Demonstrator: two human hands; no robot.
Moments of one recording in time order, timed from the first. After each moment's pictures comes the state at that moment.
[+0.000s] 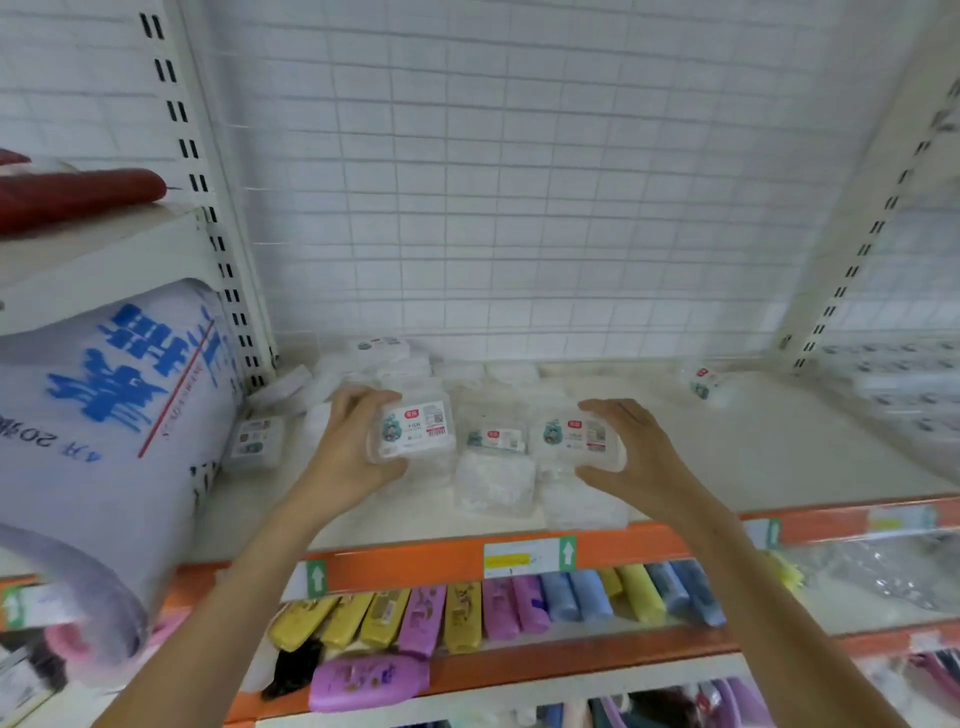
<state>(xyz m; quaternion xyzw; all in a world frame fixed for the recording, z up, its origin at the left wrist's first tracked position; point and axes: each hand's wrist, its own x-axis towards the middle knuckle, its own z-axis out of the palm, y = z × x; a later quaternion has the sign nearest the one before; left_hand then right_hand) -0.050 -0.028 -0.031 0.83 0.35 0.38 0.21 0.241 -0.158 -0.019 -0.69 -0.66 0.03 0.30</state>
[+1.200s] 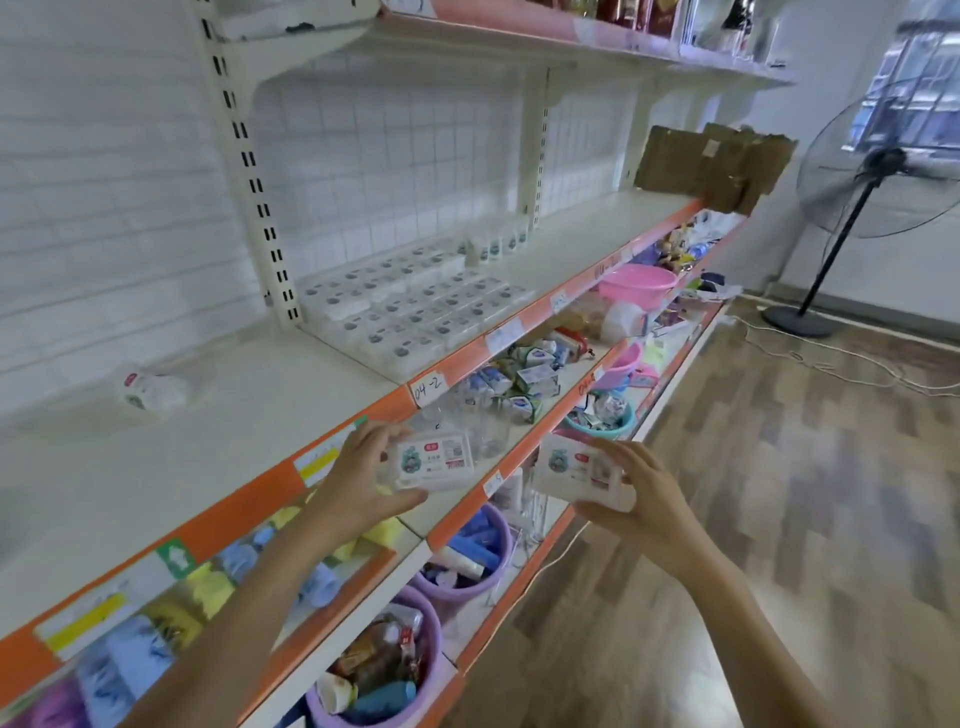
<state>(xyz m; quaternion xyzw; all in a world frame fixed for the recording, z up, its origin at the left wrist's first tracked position) 0.448 -0.298 -0.079 0.92 0.02 0.18 0.35 0.549 -0.598 -0.088 -0.87 -0.31 -0.06 0.37</state>
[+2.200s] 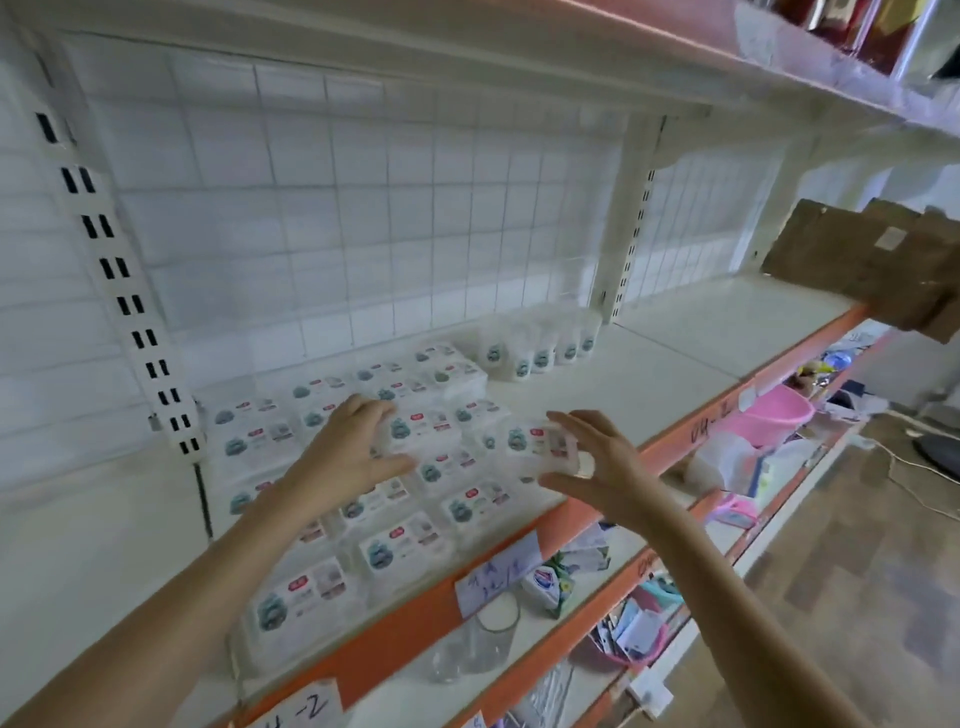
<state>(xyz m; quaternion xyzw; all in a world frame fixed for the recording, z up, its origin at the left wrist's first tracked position) 0.774 -0.187 -0.026 0.94 0.18 0.17 0.22 0.942 -0.426 -0.029 -0.82 -0.48 0.00 0.32</state>
